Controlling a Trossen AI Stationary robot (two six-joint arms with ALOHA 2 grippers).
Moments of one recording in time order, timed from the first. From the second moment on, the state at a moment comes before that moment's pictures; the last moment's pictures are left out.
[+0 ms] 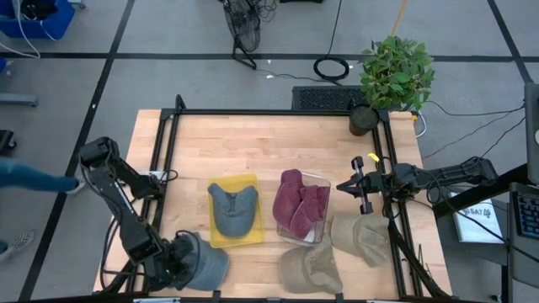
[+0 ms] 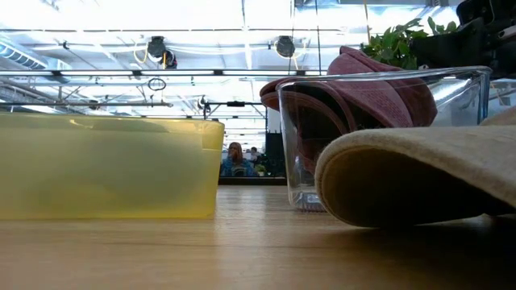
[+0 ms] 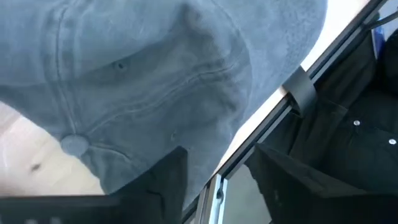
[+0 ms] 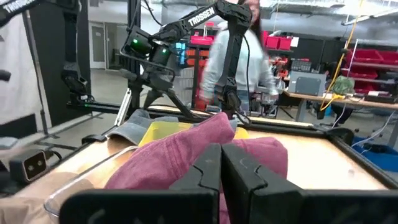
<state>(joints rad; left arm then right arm) -1.05 1.47 0.92 -0.59 -0.06 -1.85 0.14 0.26 0.02 0.34 0.00 -0.07</state>
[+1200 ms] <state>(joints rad) -0.96 1.67 0.92 -0.47 0.01 -1.72 0.14 0.26 0.02 0.34 0.00 -0.07</state>
